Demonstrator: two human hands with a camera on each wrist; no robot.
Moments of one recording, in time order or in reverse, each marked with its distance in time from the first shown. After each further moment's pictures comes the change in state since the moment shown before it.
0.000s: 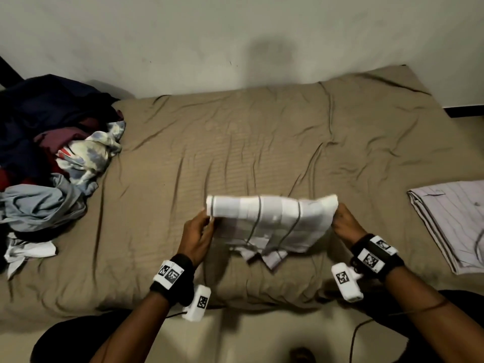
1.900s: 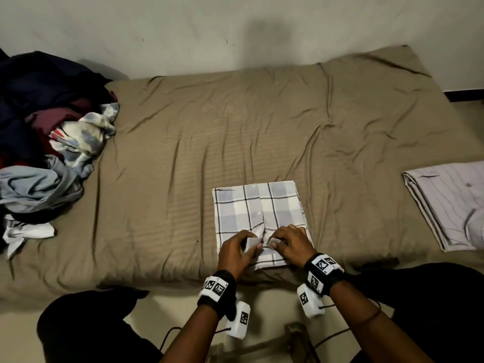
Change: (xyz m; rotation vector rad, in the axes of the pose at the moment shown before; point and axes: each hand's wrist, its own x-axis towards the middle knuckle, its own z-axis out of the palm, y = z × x) left_hand -0.087 -0.002 0.103 0.139 -0.153 -0.275; right_hand -0.050 0.082 0.099 -0.675 -0.246 -0.034
